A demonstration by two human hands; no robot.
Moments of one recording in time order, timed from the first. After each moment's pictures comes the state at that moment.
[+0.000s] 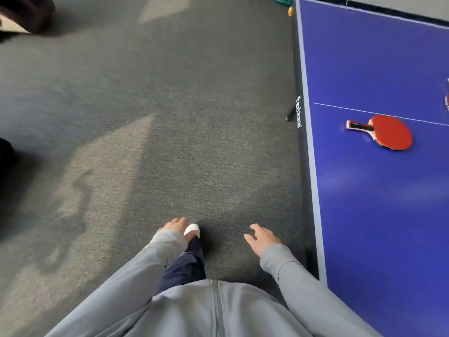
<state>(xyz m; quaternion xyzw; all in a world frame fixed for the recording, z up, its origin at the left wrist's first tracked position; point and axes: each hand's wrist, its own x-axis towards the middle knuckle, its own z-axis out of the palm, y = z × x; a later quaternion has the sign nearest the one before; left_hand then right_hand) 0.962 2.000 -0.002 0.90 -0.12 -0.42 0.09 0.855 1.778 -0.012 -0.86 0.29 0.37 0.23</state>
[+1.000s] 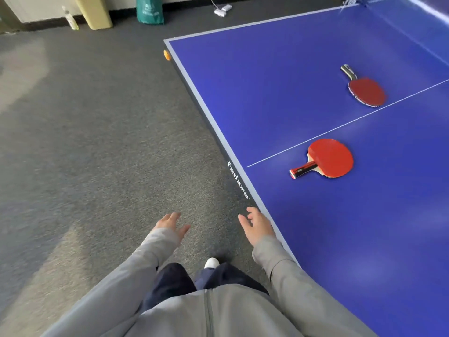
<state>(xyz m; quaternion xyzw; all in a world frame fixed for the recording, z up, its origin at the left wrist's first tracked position) 1.301 1.687 0.029 0.86 -0.31 -0.39 0.05 1.106 1.549 0.019 -0.72 0.56 0.05 0.41</state>
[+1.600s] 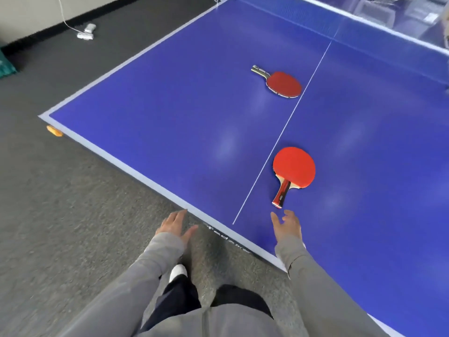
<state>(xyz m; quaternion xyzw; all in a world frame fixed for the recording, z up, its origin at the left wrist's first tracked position) 1.426 1.442 0.041 0.72 -0.59 -0.37 0.05 1.138 1.415 0.015 -0.39 0.84 -0.17 0.33</state>
